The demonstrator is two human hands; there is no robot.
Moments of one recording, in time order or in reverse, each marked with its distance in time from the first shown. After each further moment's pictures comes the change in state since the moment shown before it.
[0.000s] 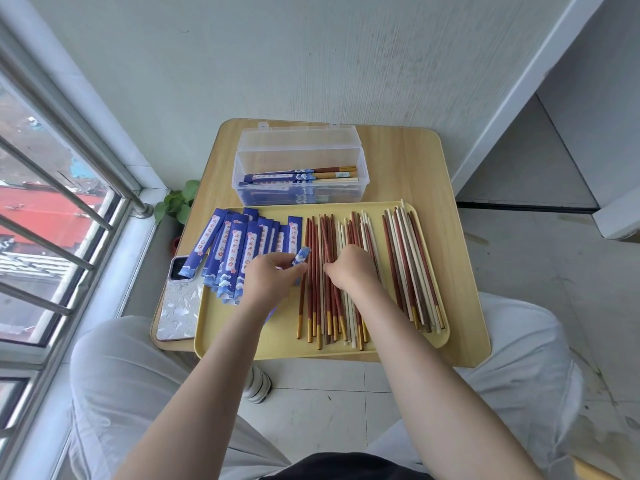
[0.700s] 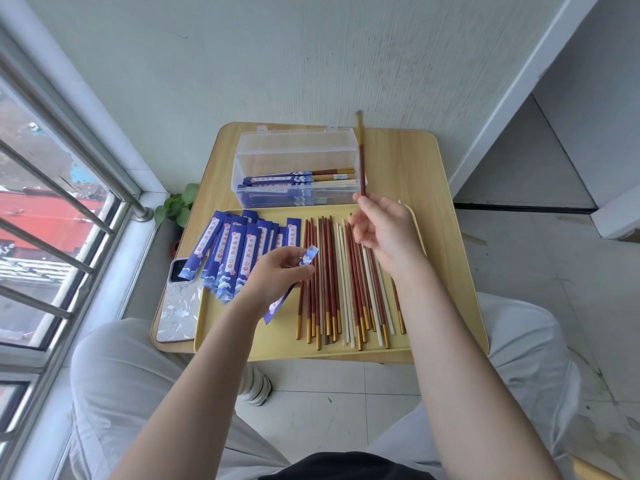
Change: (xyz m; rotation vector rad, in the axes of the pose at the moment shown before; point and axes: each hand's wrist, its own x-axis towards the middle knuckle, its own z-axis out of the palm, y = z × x) left_hand -0.002 0.010 -0.010 -0.256 -0.319 0.033; right_hand -0.001 0.014 -0.072 1.291 -0.057 -0.303
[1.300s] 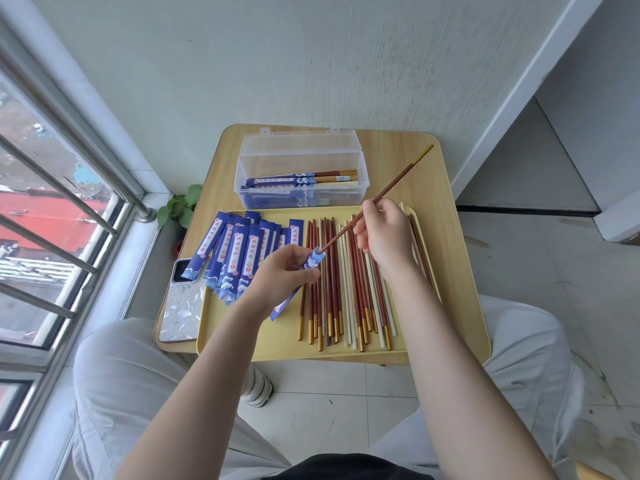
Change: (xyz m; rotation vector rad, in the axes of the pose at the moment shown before) left_hand -0.003 0.002 0.002 -0.004 -0.030 0.068; right_hand -0.001 0.012 0.007 -0.435 0.191 -0.108
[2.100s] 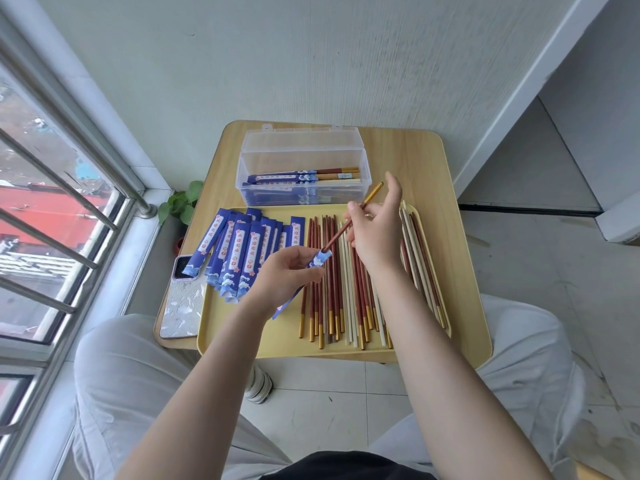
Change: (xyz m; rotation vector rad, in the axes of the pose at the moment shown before) left_hand -0.005 0.004 0.006 -0.069 0.024 -0.009; right_hand 0.001 0.008 0.022 -0.086 0.111 -0.155
